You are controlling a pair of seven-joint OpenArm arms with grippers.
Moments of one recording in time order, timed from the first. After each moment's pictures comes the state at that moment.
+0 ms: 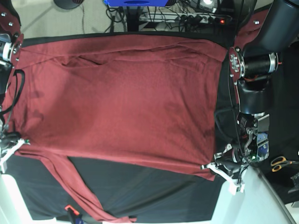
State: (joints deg) left arm -31.8 -12.6 -9.7 45.7 -15.3 -18.1 35.3; right arm 23.8 20.5 18.3 47.1 -5.6 19.1 -25.4
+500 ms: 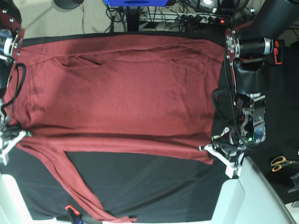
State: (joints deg) left arm -23.4 -12.1 -9.7 52.9 -15.5 -18.1 36.7; right arm 21.3 20.5 18.3 46.7 -5.6 19.1 -25.7
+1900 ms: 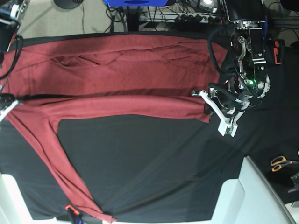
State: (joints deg) left arm 5.8 -10.1 -9.7 95.5 -15.6 -18.1 53.5; right arm 4.1 19.2 25.1 67.3 -5.2 19.0 -39.4
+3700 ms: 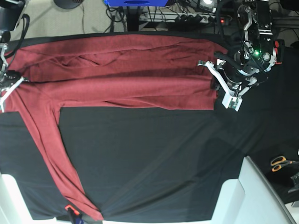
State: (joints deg) left arm 19.4 -14.1 -9.7 105.8 -15.8 -18.3 53.2; right arm -3.9 16.7 26.9 69.9 -5.2 19.1 -41.1
